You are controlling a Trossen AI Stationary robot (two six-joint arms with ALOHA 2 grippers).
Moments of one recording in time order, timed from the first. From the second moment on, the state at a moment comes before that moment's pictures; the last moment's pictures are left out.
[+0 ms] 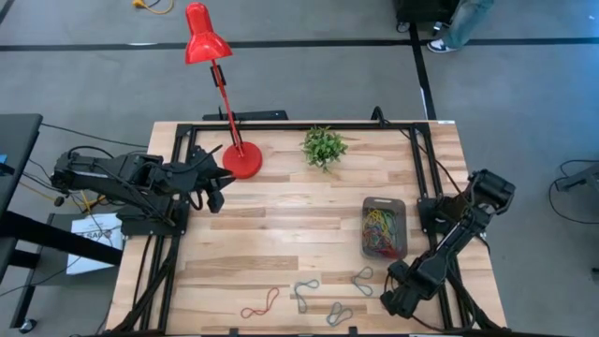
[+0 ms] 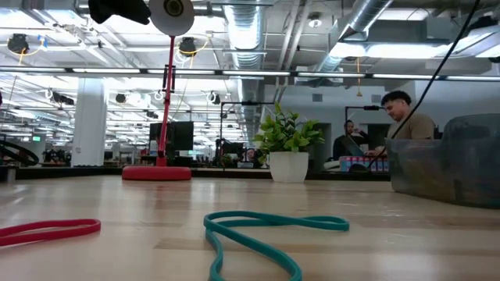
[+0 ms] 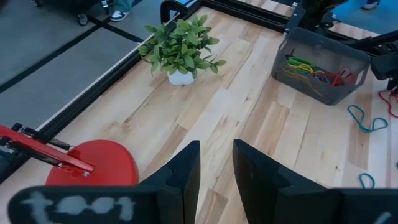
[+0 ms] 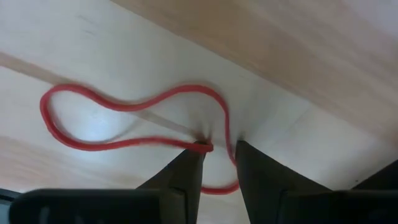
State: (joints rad) left arm -0.17 0.86 1.04 -0.84 -0.51 -0.48; right arm 0.95 1.73 0.84 -0.58 -0.27 2.01
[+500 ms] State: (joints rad) left arm -0.17 0.86 1.04 -0.83 -0.51 -0.49; right arm 0.92 1.72 0.85 -0.54 -0.23 1.99
